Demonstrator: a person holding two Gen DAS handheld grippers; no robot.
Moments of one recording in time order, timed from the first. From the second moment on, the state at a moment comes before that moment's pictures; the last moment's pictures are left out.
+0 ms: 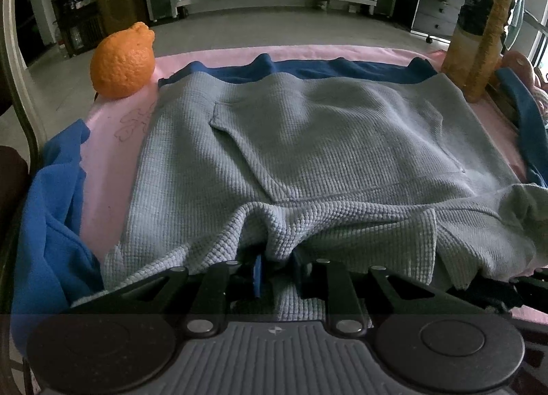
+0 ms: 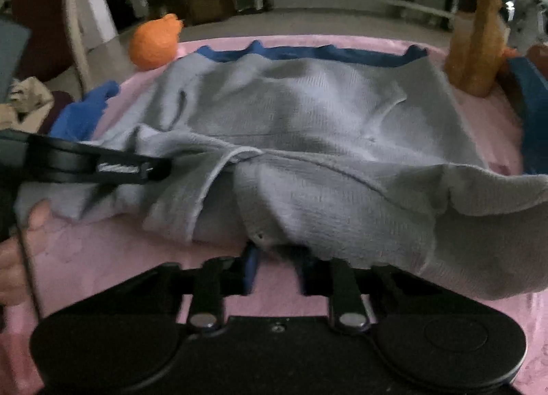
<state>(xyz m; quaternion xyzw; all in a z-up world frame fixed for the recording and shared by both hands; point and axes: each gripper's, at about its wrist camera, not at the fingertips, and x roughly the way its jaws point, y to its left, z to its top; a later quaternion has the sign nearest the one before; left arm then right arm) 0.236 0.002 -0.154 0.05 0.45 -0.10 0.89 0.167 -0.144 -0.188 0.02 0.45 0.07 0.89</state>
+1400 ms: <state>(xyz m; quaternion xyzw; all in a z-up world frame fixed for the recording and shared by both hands) 0.206 0.010 -0.127 0.12 0.38 -0.09 0.91 0.156 -0.204 -0.138 -0.08 0.48 0.00 0.87</state>
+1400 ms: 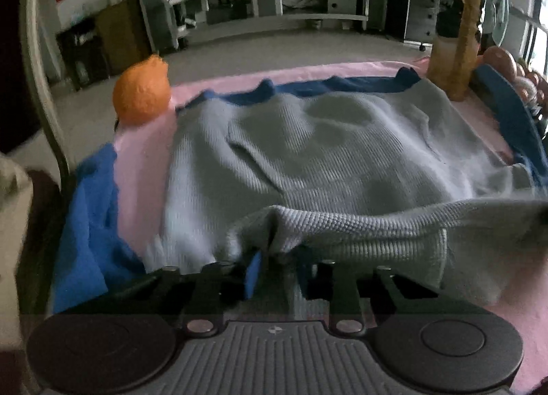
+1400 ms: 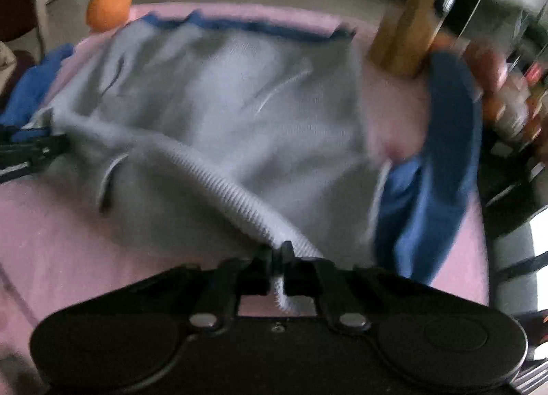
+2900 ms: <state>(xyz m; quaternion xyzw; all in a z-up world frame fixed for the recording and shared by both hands) 0.211 0.008 -0.136 0.06 0.36 -0.10 0.93 0.186 -0.205 -0.191 0.19 0.47 0.12 0.85</state>
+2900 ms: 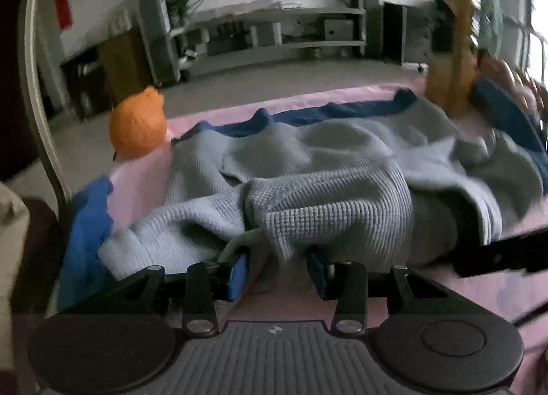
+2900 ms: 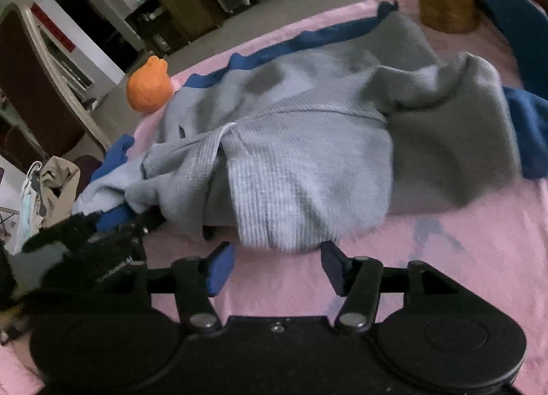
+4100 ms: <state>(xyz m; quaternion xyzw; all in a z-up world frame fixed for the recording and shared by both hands) 0.166 0.047 -0.117 -0.08 0.45 -0.19 0.87 0.176 -0.257 -0.102 0.37 0.45 0.08 0.81</state>
